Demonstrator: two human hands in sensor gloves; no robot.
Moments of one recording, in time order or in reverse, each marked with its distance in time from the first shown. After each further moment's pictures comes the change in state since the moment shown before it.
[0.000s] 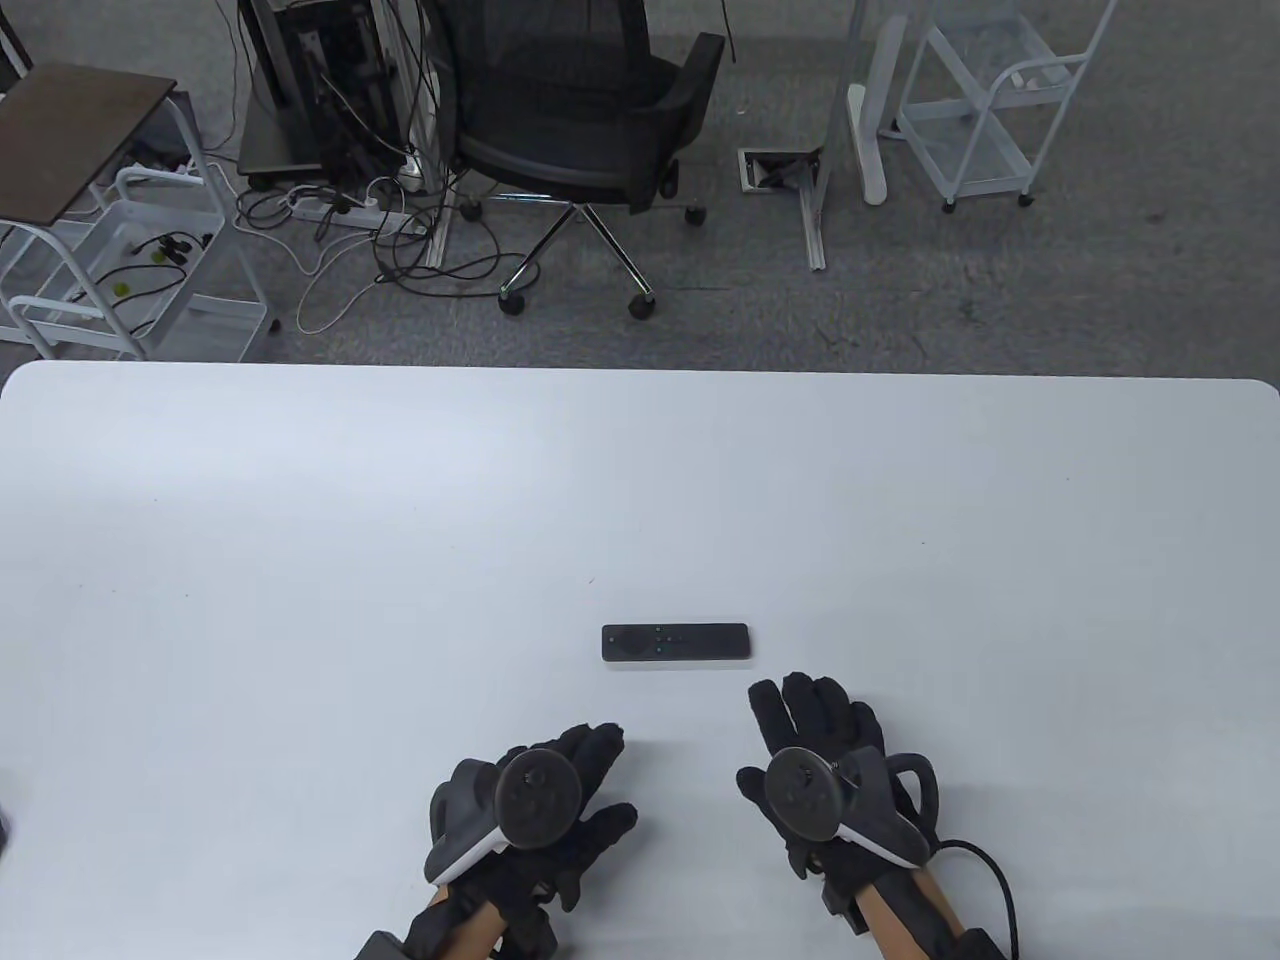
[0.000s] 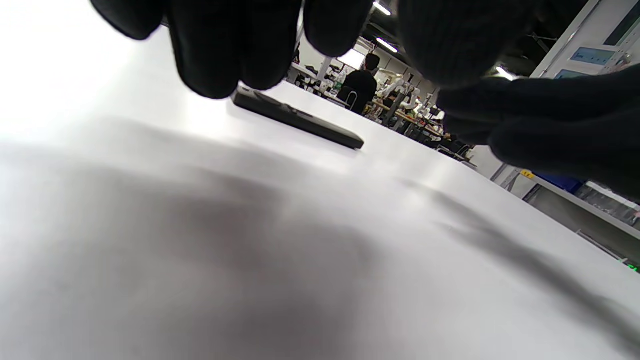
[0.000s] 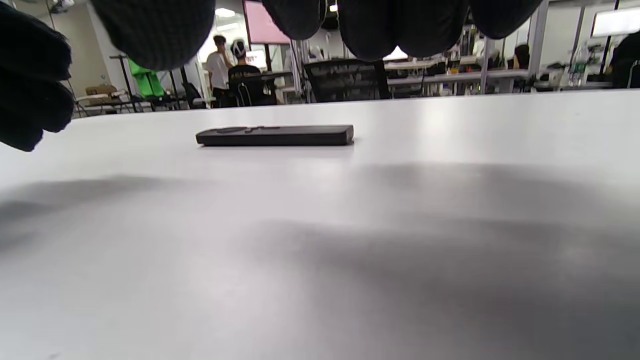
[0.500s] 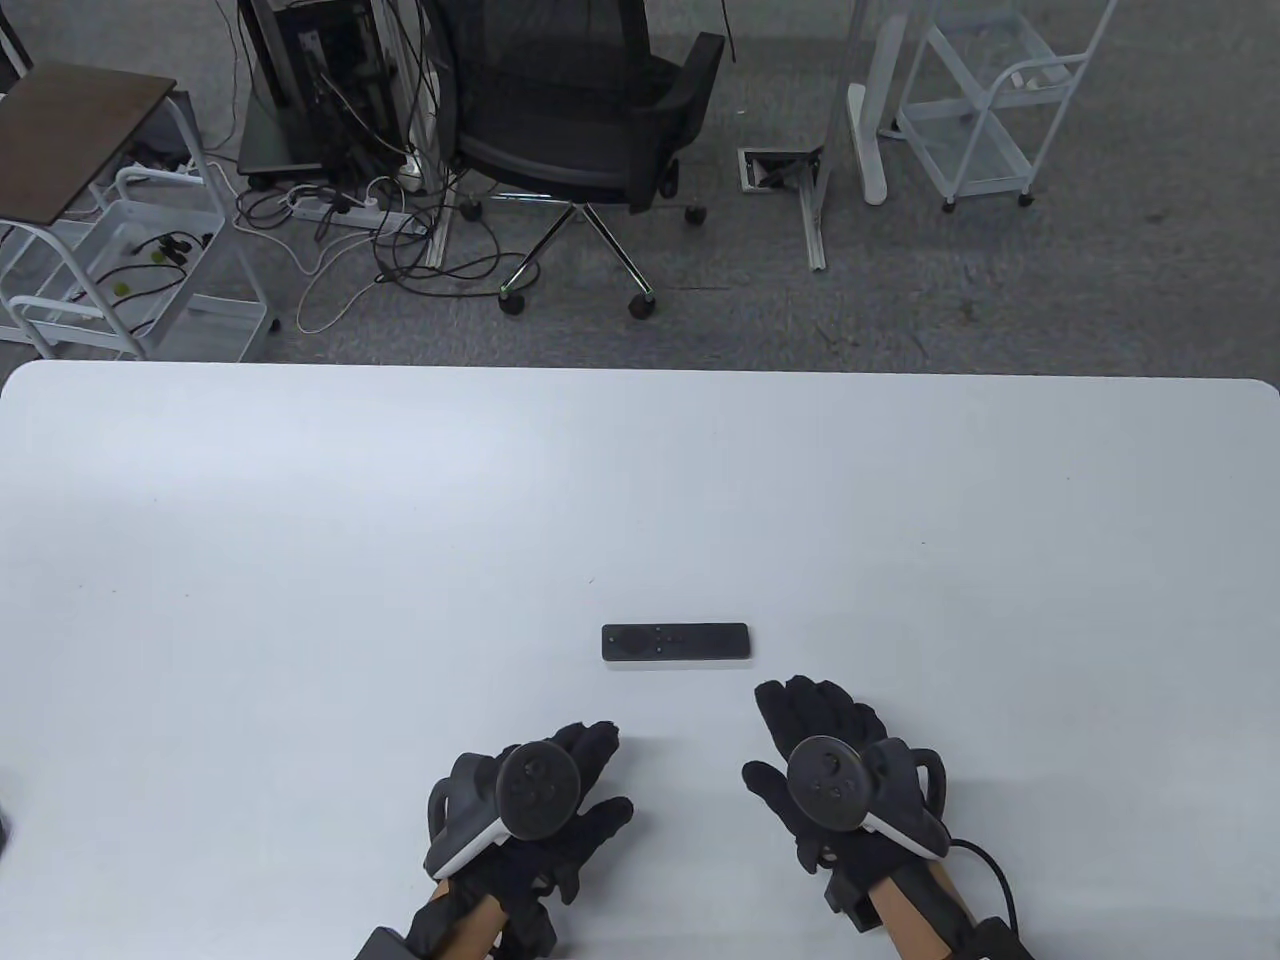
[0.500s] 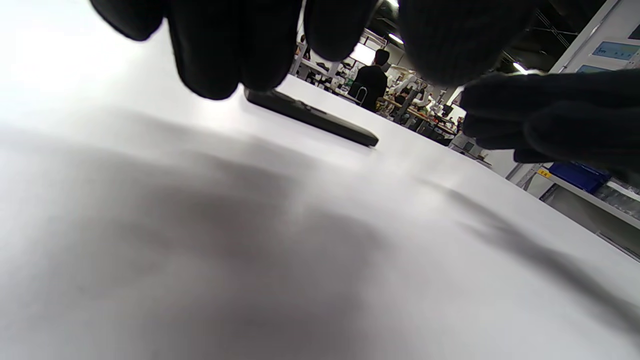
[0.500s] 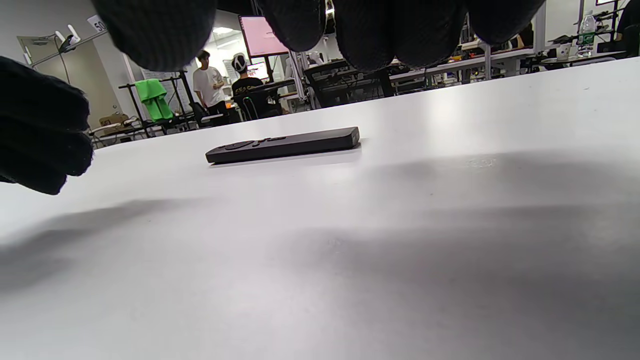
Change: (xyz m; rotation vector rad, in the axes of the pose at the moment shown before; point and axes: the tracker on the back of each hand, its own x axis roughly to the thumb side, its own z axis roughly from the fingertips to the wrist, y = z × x) left_hand -0.005 0.000 -0.002 -0.005 0.032 0.004; right_hand -0.010 -0.001 0.002 -0.034 -0.016 -0.094
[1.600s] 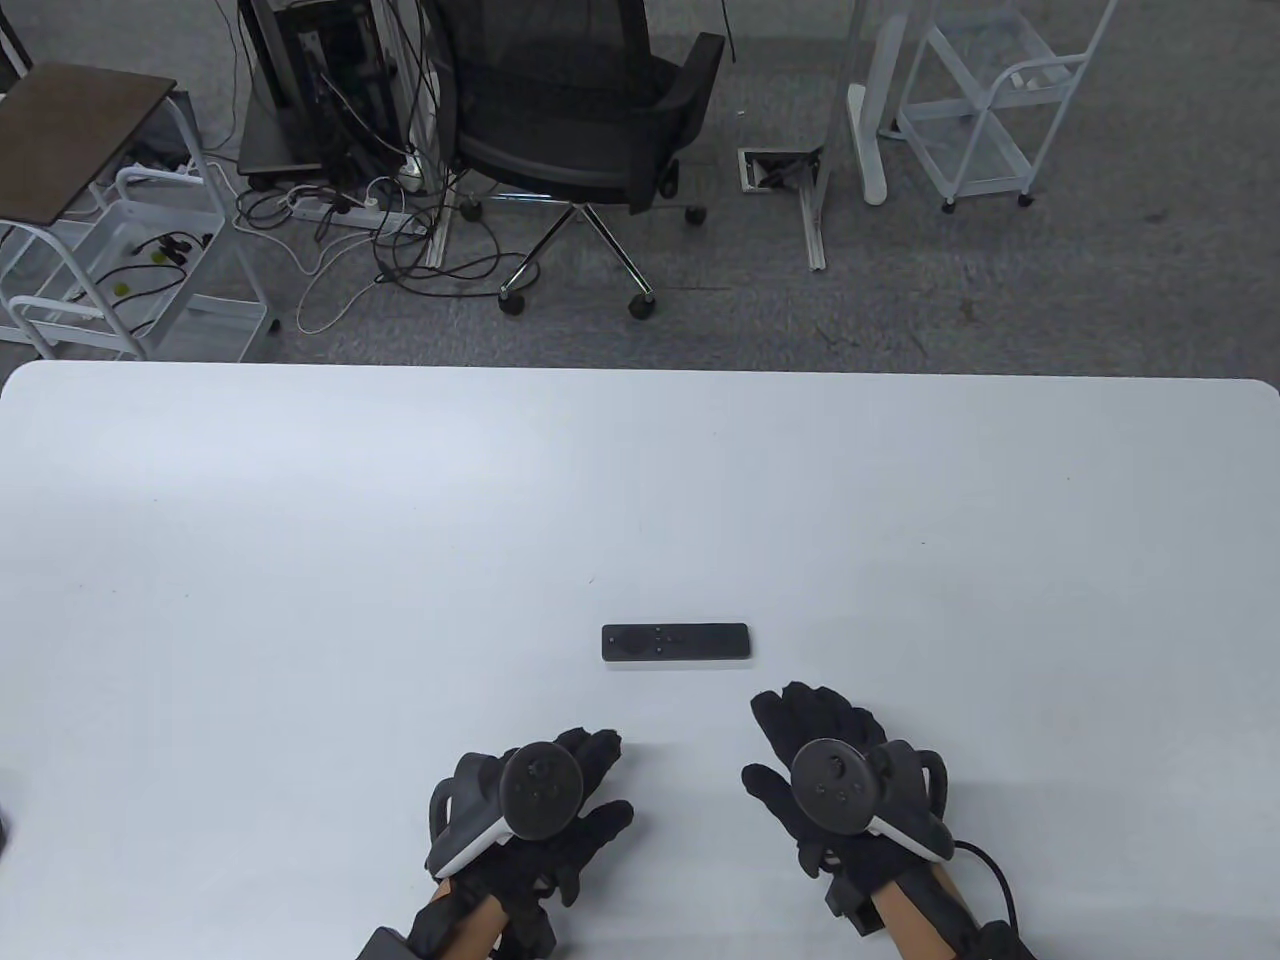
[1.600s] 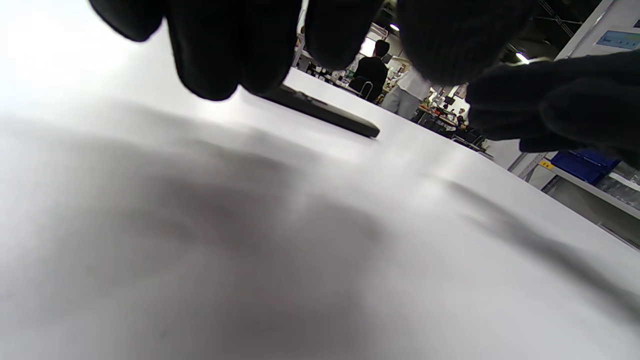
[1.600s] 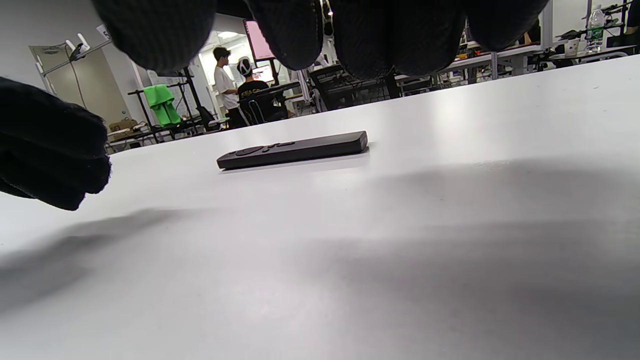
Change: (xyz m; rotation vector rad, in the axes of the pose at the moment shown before) left_hand 0.001 -0.002 -0.001 -0.028 0.001 -0.010; right_hand -0.001 -0.001 0.002 -0.002 -0.015 -0.022
